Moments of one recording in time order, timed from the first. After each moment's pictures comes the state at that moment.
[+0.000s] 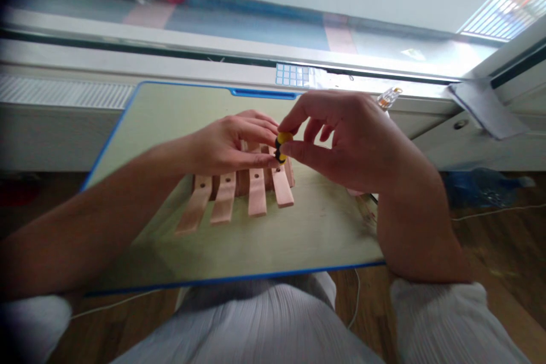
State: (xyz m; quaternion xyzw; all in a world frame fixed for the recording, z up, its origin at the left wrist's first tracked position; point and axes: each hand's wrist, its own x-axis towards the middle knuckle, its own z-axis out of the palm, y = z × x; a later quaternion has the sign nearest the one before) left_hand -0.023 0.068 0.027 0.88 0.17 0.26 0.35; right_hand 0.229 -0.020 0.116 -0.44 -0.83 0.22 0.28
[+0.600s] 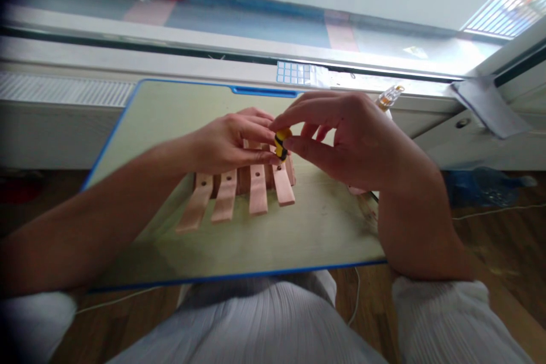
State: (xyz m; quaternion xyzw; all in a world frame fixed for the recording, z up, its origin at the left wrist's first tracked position) left_hand -0.023 0.067 0.027 0.88 0.19 0.25 0.36; right_hand 0.226 -0.017 0.115 -0.41 -0.82 0.26 0.30
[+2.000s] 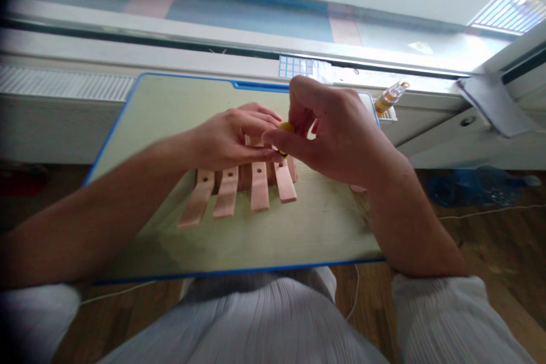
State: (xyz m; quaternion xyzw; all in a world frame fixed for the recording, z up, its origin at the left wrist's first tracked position) left_hand -0.024 0.065 0.023 0.88 0.21 0.25 0.34; right_hand 0.218 -0.006 0.089 -0.45 -0.81 0.18 0.34
